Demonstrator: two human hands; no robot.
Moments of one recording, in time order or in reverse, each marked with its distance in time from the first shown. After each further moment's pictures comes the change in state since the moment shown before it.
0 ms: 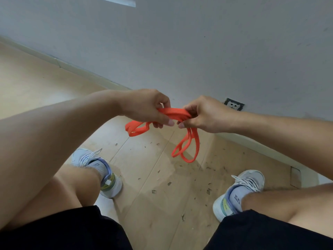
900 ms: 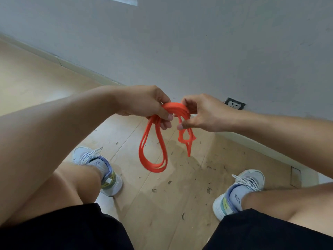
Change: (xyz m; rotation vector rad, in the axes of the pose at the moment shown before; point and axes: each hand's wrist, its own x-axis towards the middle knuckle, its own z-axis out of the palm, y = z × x) left_hand -0.006 0.002 -0.003 -0.315 -0.065 -0.042; right_hand 0.001 -0.004 0.004 0.061 0.033 -0.029
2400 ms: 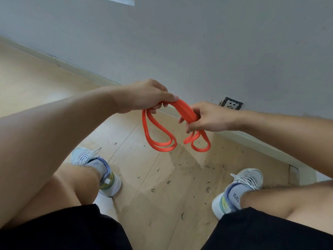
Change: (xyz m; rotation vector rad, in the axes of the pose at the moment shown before) left_hand 0.012 0.004 0.003 -0.074 0.242 -0.020; right_hand -0.002 0.026 -0.005 0.081 -0.173 0.060
